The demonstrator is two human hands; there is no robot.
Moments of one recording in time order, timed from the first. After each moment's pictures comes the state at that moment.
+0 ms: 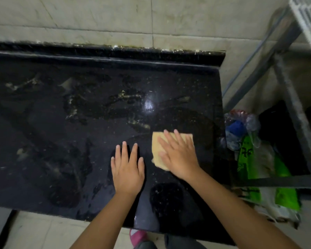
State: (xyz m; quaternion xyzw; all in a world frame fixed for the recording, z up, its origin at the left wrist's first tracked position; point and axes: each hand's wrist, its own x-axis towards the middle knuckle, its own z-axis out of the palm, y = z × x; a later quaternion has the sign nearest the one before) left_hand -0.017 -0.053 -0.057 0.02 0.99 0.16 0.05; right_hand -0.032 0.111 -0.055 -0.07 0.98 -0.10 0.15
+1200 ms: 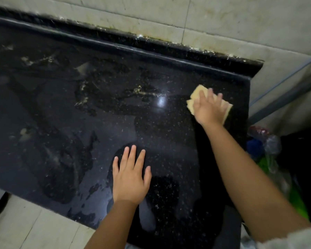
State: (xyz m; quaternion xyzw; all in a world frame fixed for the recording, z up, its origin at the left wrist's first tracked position) left_hand -0.017 -0.051 -0.069 0.00 1.00 0.09 0.03; right_hand -0.194 0.153 -0.052 0.14 0.98 -0.13 0.11
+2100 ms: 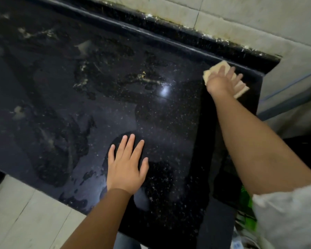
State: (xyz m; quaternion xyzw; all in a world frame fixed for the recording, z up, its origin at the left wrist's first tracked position) left_hand -0.019 -0.052 -0.076 0.00 1.00 0.09 0.00; right_hand -0.263 0.165 -0.045 0.24 0.95 -0.14 0.12
